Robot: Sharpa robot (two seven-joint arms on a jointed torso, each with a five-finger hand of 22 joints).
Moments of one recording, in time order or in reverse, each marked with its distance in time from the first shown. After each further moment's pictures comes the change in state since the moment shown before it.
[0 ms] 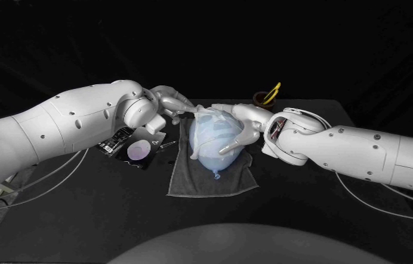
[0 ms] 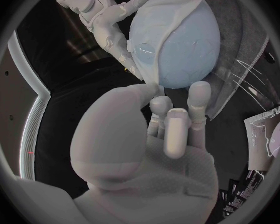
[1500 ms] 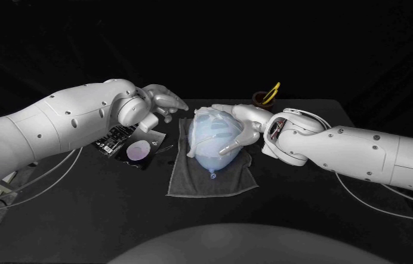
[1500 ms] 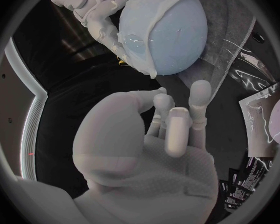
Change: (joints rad) left arm 0.000 -0.006 0.000 -0.058 -0.029 0.009 0.002; left_hand -0.120 0.016 0.121 -0.084 0.006 -0.107 0.065 -0.110 -0.055 -0.098 0.062 -0.020 -0.059 0.000 0.047 -0.006 0.001 0.000 -0.042 0.034 0.004 -0.022; right arm -0.003 -0.003 0.000 0.002 -0.006 -0.002 -0.010; right_hand 0.004 0.004 0.000 0.000 0.000 0.000 0.000 0.000 0.001 0.000 0.000 0.002 0.000 -0.004 0.004 0.000 -0.001 0.000 0.000 0.000 0.000 0.000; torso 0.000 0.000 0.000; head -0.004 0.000
